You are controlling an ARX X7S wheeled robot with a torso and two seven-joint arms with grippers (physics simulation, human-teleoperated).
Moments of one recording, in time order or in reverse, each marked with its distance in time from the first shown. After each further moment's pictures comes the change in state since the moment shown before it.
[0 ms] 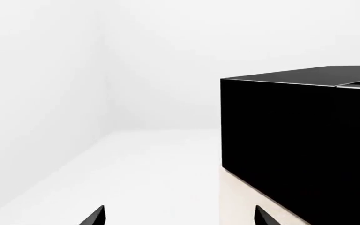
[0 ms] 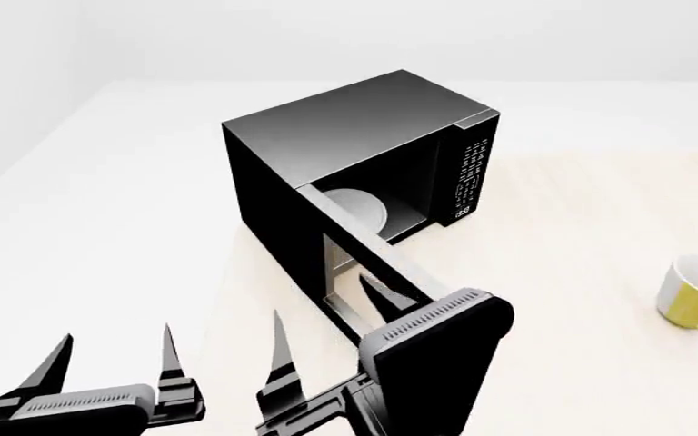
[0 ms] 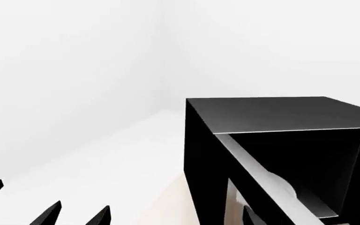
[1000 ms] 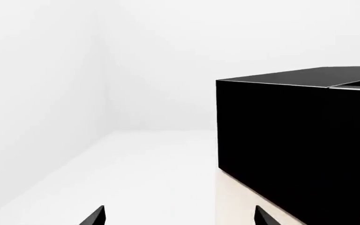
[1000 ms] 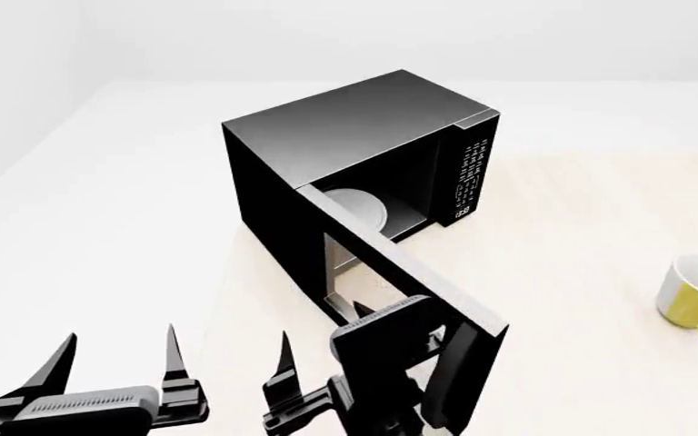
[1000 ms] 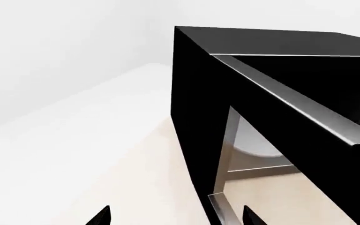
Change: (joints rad) left arm 0.000 -0.011 0.019 0.004 0.001 0.006 -0.009; right arm -0.001 -0.032 -0.101 0.327 -0.105 -0.094 -0.068
